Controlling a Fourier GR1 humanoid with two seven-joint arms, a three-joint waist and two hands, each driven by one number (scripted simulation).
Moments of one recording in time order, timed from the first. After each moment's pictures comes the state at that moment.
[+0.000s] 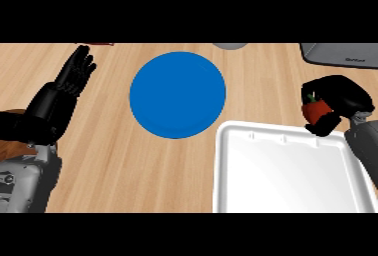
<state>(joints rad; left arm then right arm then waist) -0.33 0.28 0.01 -1.62 0.08 -0.05 0.11 -0.57 -0.58 0.21 -1.03 0.88 0.17 -0.08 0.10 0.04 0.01</state>
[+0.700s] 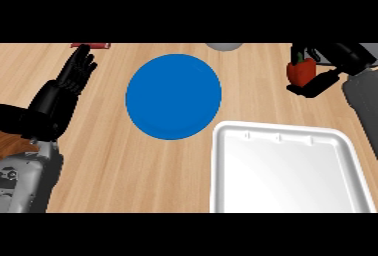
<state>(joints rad) -0.34 0.28 0.02 -1.59 0.07 -0.05 0.12 -0.91 -0.52 0.04 -0.66 0.69 0.14 -0.63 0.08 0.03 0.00</state>
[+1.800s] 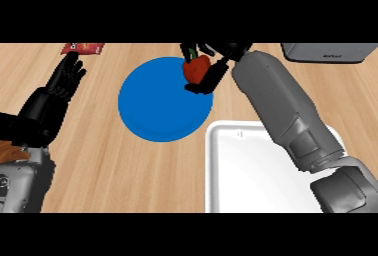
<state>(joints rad) -0.29 0.28 0.06 -1.59 0.05 -0.06 0.11 -1.27 -0.09 0.00 -0.39 0.63 0.20 -0.58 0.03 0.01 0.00</state>
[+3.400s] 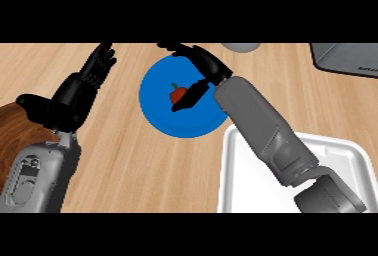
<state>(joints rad) -0.42 0.22 -0.01 -1.53 0.02 -0.08 0.12 -1.21 0.00 0.21 -0.32 0.16 0.06 -0.43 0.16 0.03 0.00</state>
